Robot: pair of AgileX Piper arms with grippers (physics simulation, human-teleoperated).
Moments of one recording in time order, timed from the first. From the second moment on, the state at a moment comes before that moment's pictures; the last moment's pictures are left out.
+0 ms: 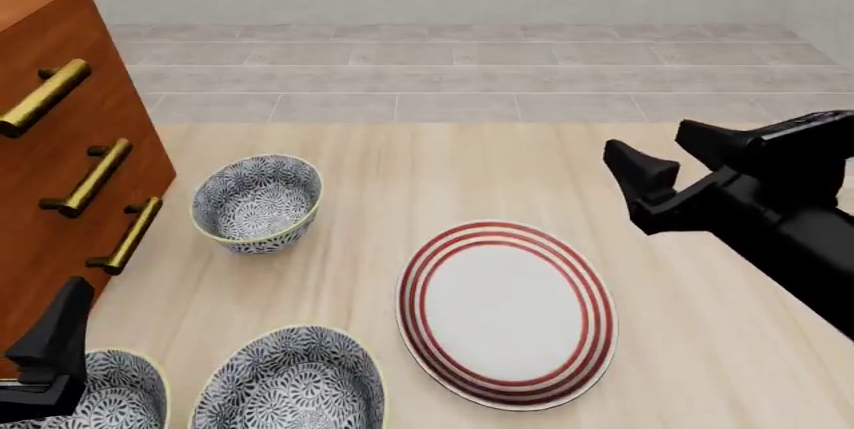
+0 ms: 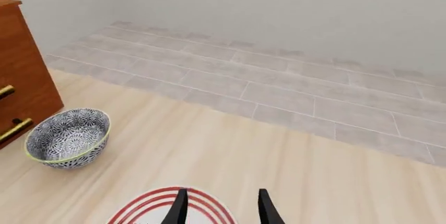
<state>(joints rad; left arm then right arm) 0.00 0.00 0.00 0.00 0.00 0.34 0.92 -0.46 -0.26 -0.03</state>
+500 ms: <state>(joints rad) 0.00 0.00 0.00 0.00 0.00 0.49 1.19 -0.70 -0.15 -0.05</state>
